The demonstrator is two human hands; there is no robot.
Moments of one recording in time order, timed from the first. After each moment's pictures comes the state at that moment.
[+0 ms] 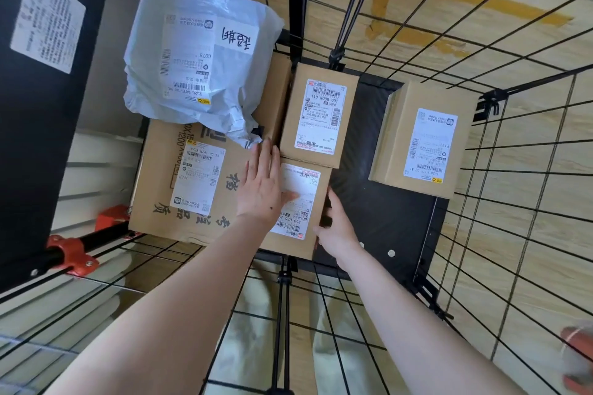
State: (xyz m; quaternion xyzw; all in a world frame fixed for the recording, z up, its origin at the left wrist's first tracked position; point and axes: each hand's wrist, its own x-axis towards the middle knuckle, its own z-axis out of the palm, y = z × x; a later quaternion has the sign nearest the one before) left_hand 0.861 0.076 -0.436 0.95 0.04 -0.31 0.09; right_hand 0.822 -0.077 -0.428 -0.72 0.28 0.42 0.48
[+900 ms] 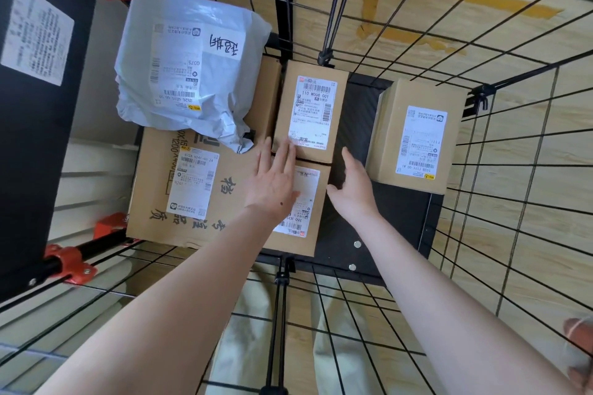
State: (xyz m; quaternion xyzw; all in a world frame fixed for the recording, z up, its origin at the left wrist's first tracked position) left_hand 0.880 0.052 -0.419 0.95 -0.06 -0.30 0.02; right_hand 0.888 -0.103 -0.410 -0.85 0.17 0.31 0.39
